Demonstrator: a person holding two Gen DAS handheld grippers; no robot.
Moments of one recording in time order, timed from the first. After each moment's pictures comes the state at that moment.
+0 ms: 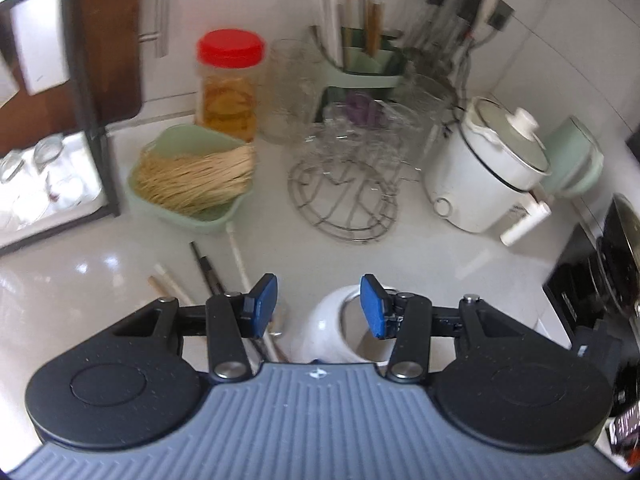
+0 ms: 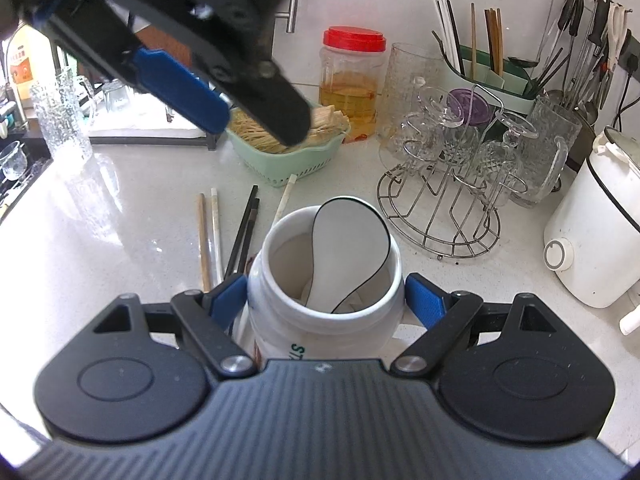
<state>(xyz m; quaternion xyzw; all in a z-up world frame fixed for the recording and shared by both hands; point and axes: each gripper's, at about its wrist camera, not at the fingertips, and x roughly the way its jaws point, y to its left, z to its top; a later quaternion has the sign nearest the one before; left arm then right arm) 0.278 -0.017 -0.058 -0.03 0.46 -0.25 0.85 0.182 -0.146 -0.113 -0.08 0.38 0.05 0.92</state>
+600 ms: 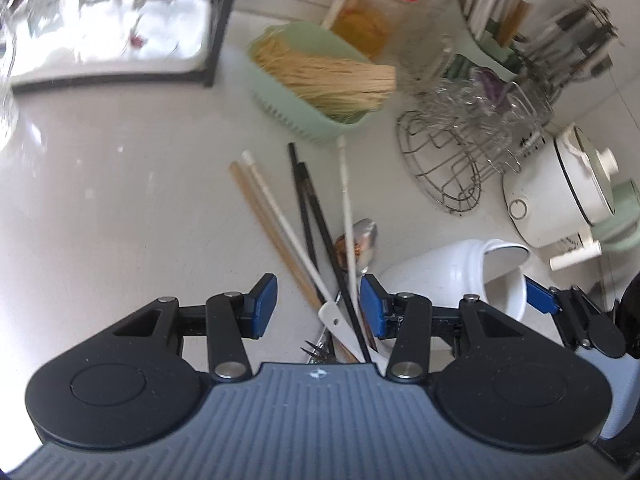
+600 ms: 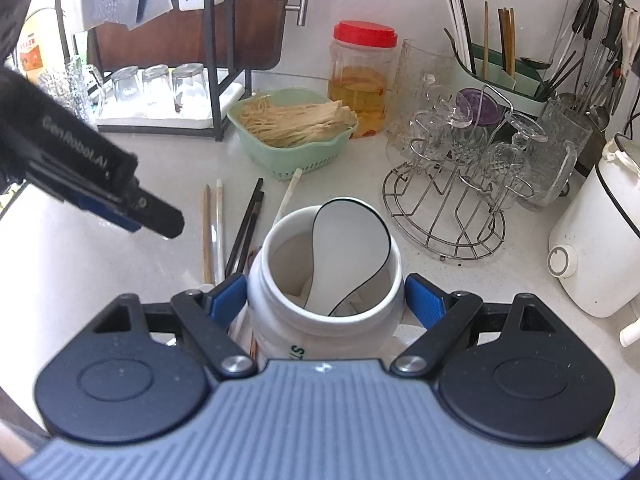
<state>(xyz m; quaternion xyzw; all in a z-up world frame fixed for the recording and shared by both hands) 0.286 0.061 -0.143 -0.15 0.54 -0.16 0.81 0.190 -0.149 -0.111 -0.09 0.40 0.07 0.91</state>
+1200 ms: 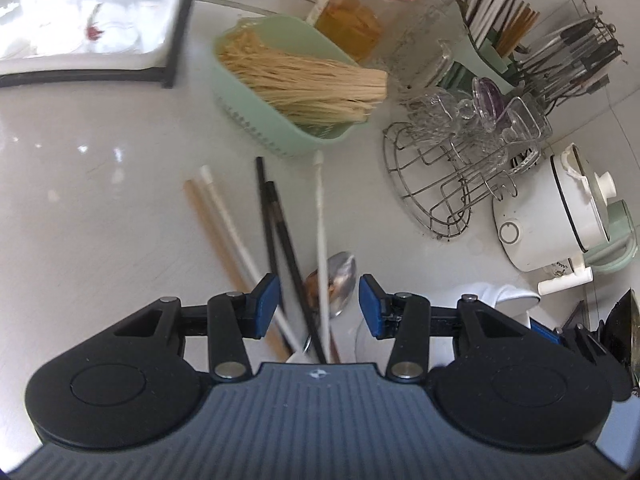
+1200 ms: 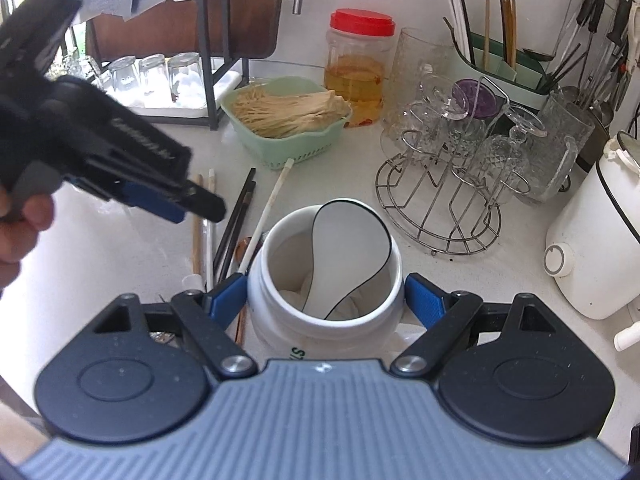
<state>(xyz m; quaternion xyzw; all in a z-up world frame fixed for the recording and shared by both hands) 0.328 0.030 -0.169 -0.18 0.54 -0.19 0.80 0.196 -0.159 -0.109 -0.09 0.41 0.07 0.90</state>
